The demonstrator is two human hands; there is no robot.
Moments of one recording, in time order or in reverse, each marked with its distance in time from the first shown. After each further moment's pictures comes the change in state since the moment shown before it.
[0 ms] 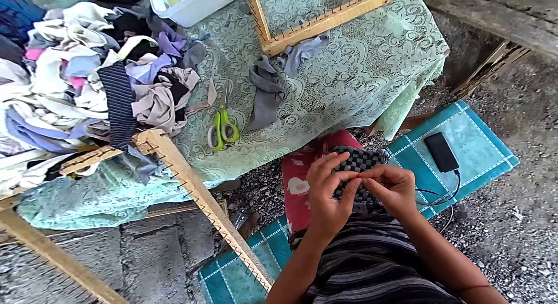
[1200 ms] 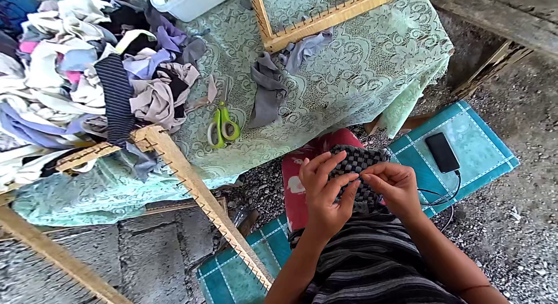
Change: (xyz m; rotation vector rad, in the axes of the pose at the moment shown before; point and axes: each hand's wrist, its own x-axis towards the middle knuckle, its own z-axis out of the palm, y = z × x) left_hand -0.003 -0.007 -0.004 0.148 0.078 0.167; right_hand 0.003 -0.003 -0.001 0.045 -0.006 0.129
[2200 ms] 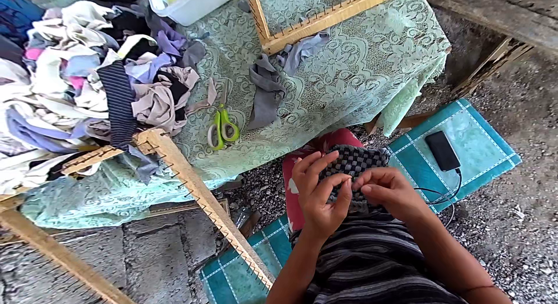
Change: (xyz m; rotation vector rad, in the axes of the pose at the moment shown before) left_hand 0.006 0.002 -0.006 0.002 0.063 0.024; right_hand 0.000 -0.015 -0.006 0.307 -0.279 0.338
